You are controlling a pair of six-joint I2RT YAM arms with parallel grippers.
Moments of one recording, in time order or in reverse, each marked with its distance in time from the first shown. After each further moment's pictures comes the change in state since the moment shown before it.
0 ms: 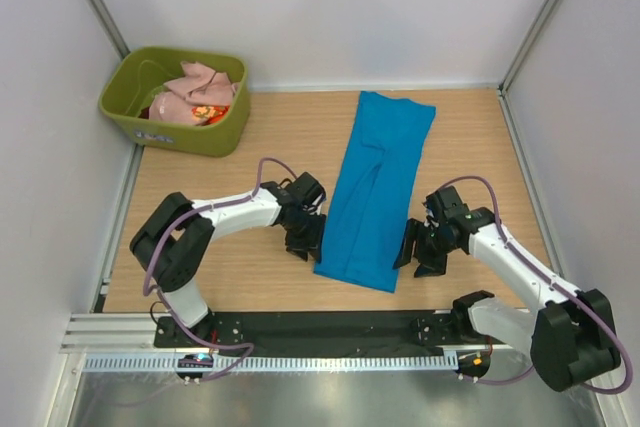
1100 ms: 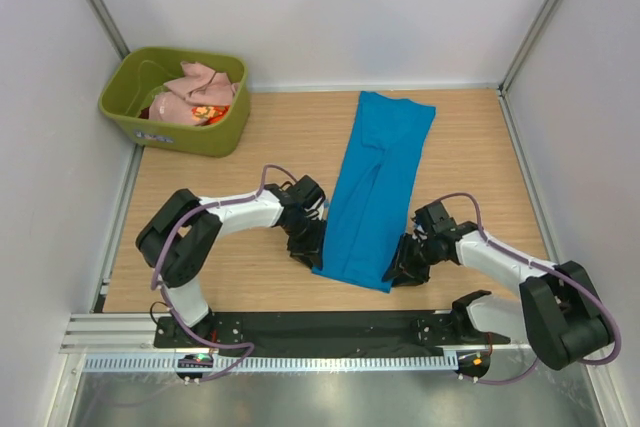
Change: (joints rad) left arm 0.003 0.045 -0.018 0.024 0.117 0.010; right arm 0.058 0.090 -0.191 0.306 -0.142 0.179
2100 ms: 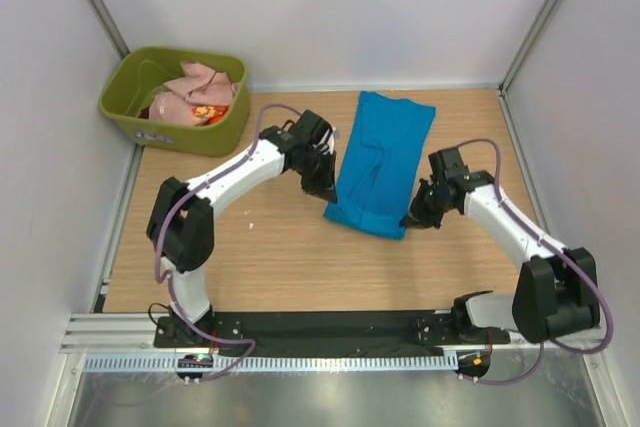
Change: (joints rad) left arm 0.095 0.076 0.523 -0.198 -0.049 0.044; right arm -0.130 0.105 0.415 -0.212 0.226 -0.071
